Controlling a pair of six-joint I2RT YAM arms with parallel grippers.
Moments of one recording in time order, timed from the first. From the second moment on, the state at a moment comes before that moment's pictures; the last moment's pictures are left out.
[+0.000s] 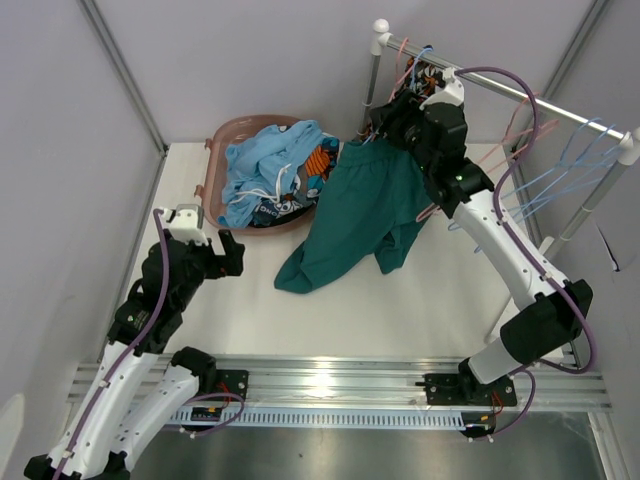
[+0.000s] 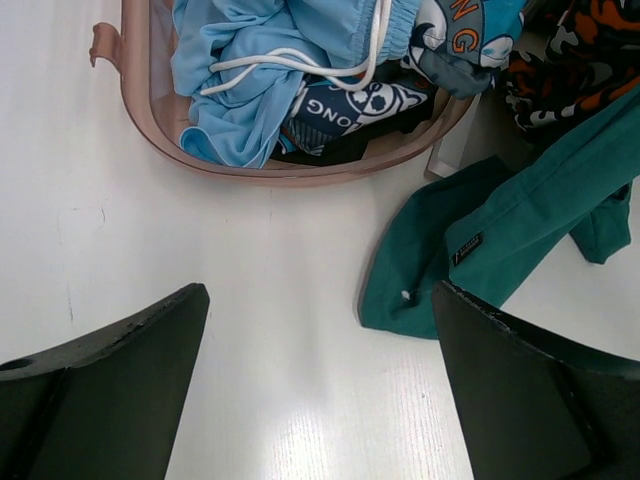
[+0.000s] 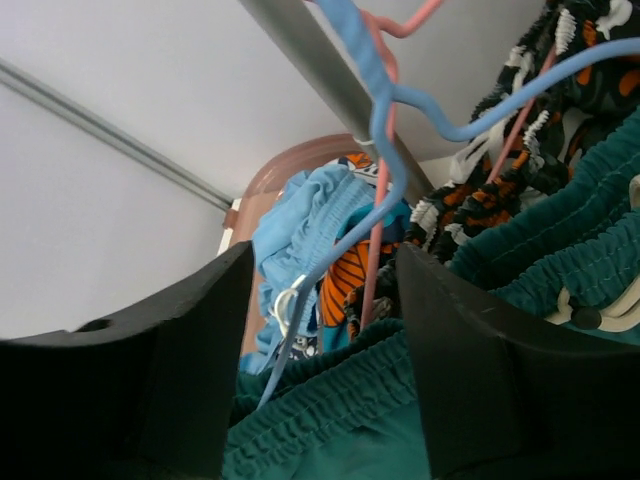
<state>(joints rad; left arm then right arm) -0.36 0.58 0.79 -0.58 -0.18 -0.24 0.45 1.54 1.61 -0.11 0.16 0.62</state>
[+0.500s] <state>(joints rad) -0.38 0.58 0.79 -0.58 -0.19 -0.24 0.46 1.53 1.55 -0.06 0.23 0.66</state>
